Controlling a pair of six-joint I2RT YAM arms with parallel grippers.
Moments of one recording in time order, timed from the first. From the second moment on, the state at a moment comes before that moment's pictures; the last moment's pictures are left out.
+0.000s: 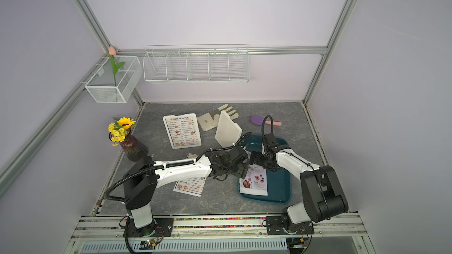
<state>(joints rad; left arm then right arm) -1.17 1.85 1.34 -0.48 -0.17 -0.60 0.30 1.47 0.76 -0.53 -0.20 0.54</state>
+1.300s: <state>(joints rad) -1.16 1.86 1.34 -0.53 -0.27 -0.57 0.25 1.47 0.75 -0.51 -0.34 0.55</state>
